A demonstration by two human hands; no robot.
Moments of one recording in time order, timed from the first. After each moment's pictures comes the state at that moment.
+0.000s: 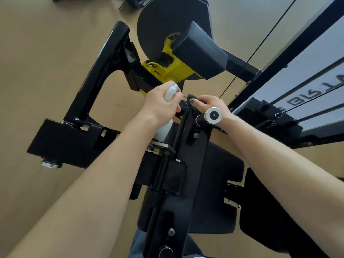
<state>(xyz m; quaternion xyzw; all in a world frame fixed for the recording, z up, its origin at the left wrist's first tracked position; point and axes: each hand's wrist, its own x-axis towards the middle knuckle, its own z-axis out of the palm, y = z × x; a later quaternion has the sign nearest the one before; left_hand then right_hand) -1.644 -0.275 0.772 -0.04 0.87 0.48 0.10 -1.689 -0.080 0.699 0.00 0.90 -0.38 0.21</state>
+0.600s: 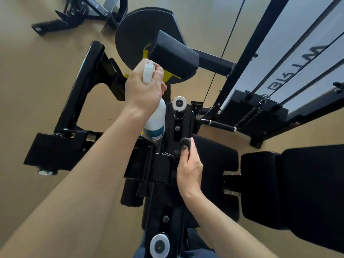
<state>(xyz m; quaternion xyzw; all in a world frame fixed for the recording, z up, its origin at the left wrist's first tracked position) -1.625 -0.232 0.831 -0.03 0.85 0.53 -0.04 -1.473 -0.140 0.686 0.29 0.76 -0.58 0.00</state>
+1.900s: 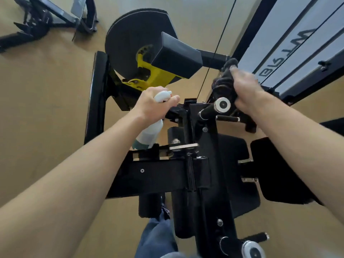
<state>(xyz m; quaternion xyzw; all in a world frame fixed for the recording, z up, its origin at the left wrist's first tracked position) -1.691 -0.328 0.770 0.14 0.87 0.44 0.18 -1.658 -0.077 0.786 0.40 0.58 -0.71 -0.04</state>
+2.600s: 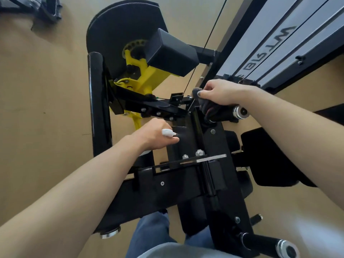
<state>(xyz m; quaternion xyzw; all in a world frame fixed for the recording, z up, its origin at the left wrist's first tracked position) -1.708 -0.373 0.705 0.29 0.84 0.27 0.38 -1.697 -0.135 0.802 0.19 0.92 -0.19 0.29</state>
